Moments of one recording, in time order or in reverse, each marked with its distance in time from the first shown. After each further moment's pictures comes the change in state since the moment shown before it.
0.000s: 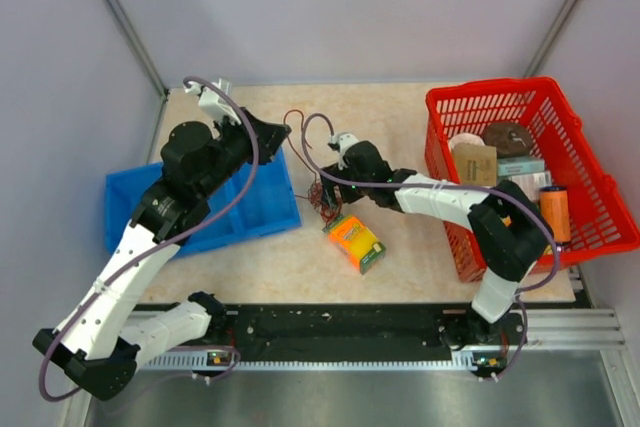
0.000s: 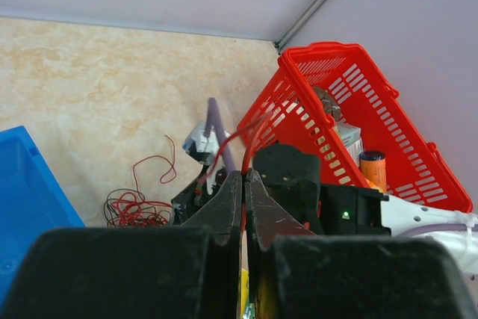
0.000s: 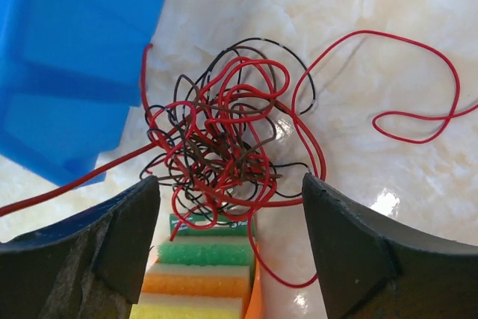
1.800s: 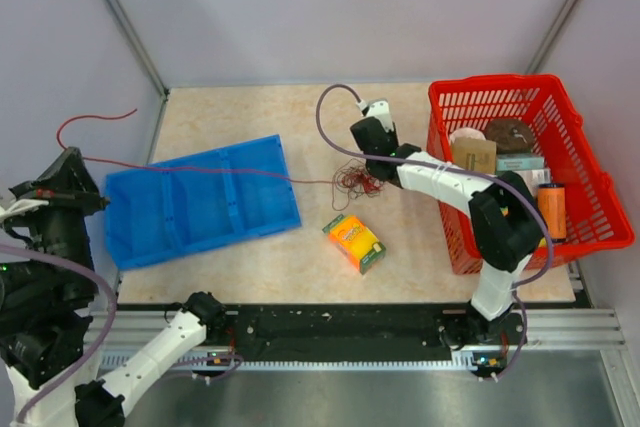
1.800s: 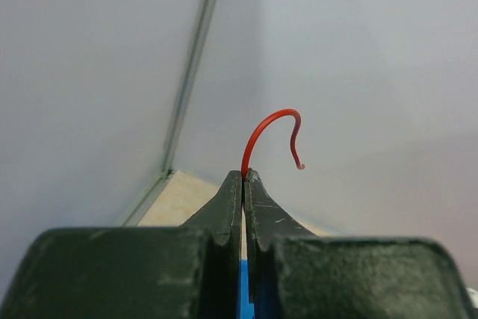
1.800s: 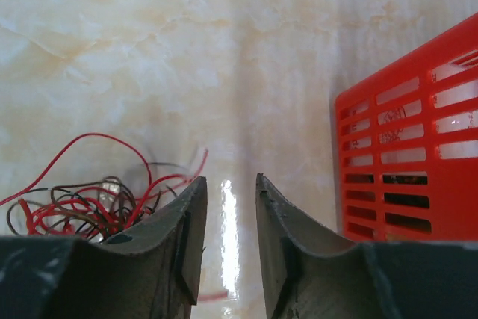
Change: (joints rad) left arm -0.001 -0.456 0.212 -0.122 -0.860 0.584; right arm -0.095 0.072 0.219 -0.228 0.751 -0.066
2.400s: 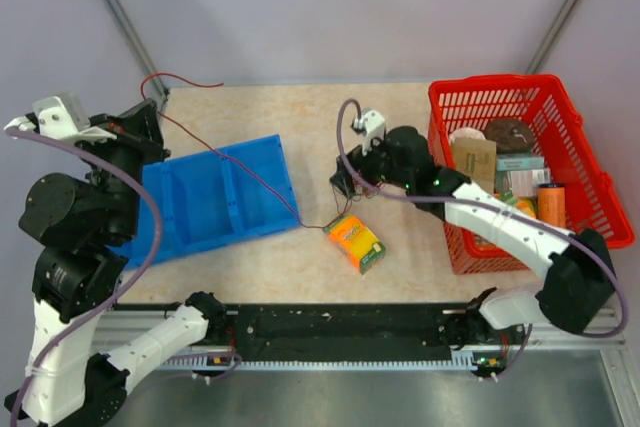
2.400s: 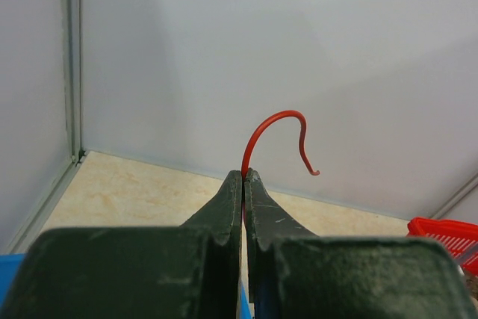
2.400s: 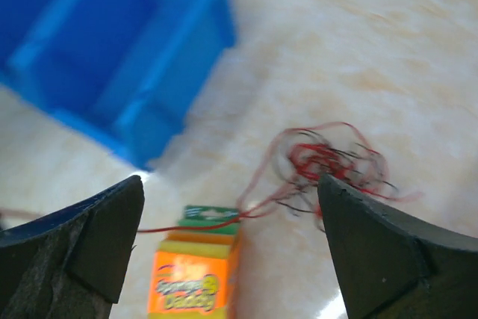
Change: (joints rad) left arm 0.000 0.260 0.097 -0.021 0.249 -0.200; right arm 0.030 -0.378 -0.177 0.084 -0.726 -0.105
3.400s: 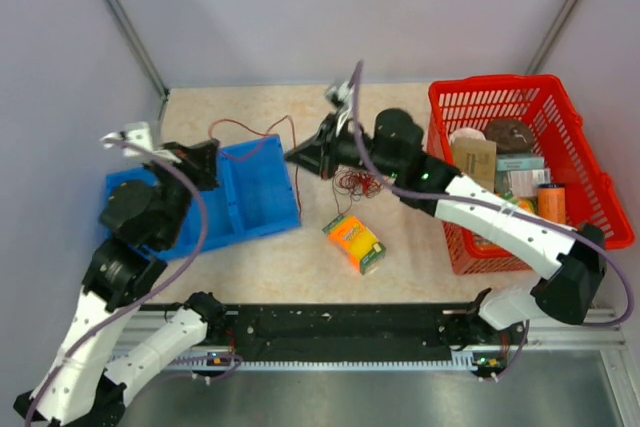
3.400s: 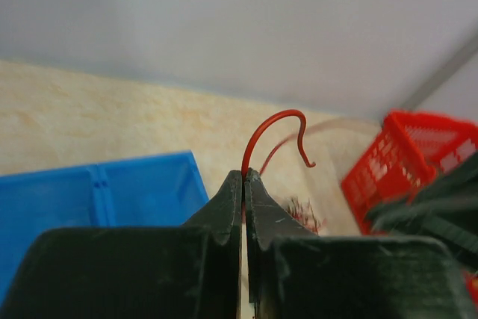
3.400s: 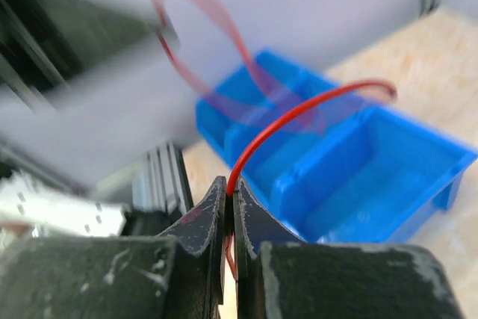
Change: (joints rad) left arm 0.000 -0.137 -0.328 0.031 0.136 -0.154; right arm 0.238 0.019 0.171 0.241 -0.322 0.243
